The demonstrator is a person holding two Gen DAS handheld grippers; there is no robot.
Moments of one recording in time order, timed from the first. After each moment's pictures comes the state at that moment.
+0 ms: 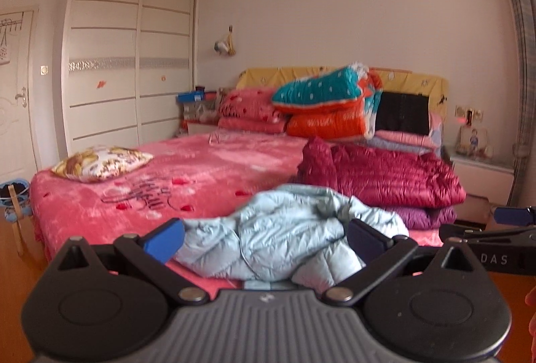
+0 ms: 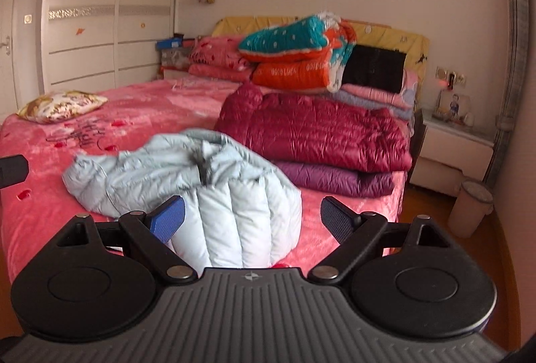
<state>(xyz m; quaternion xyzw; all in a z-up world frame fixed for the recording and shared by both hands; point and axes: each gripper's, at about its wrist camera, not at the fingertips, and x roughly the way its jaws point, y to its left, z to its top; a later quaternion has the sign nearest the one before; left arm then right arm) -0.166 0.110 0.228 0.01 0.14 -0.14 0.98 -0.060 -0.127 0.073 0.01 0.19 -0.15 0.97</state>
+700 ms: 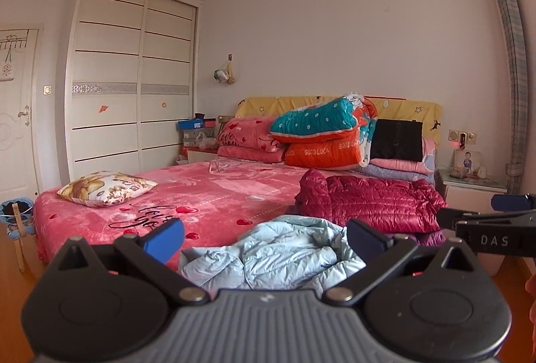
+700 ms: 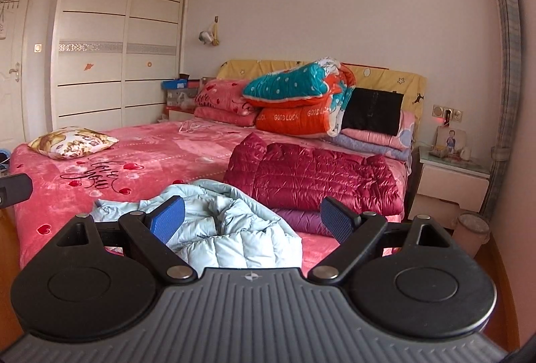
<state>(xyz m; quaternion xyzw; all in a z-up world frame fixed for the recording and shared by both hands) -0.200 0.122 0.250 0.01 0.09 -0.15 0.98 -0.065 -0.115 0.116 0.00 0.14 -0.14 0.98</state>
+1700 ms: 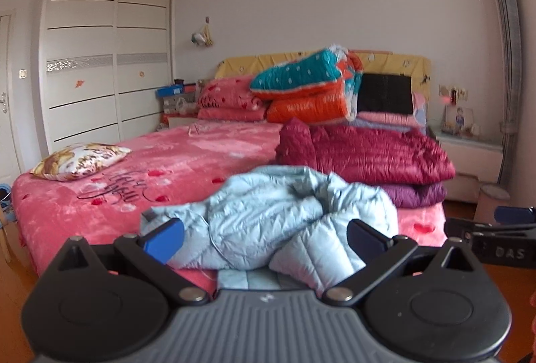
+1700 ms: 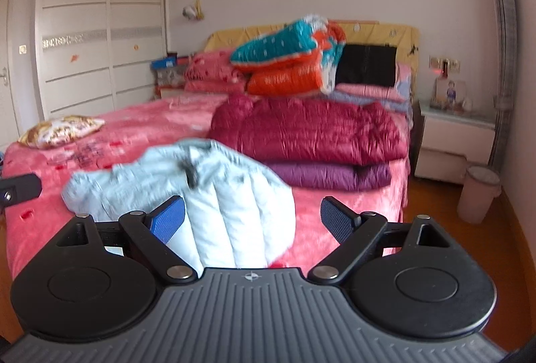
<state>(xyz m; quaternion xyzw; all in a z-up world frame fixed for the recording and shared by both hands) -0.139 0.070 0.175 0.05 0.16 -0.17 0.97 -0.034 -0.165 0.013 0.07 0.17 -0.14 0.97</state>
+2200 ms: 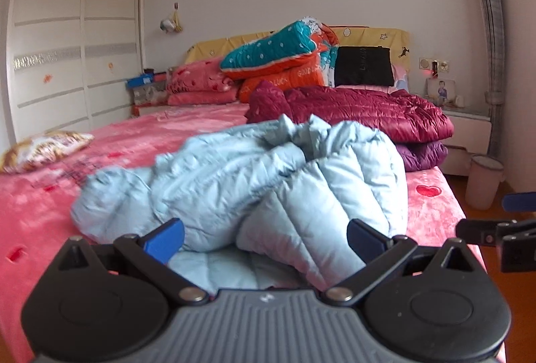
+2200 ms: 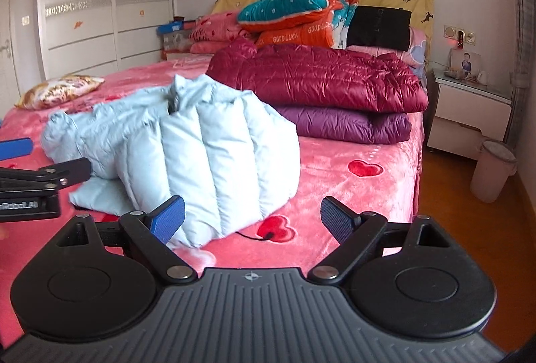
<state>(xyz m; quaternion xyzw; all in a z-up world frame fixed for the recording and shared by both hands) -0.080 0.031 0.094 0.06 0.17 -0.22 0.96 0.005 -0.184 -0.059 0.06 0.23 -0.13 0.96</state>
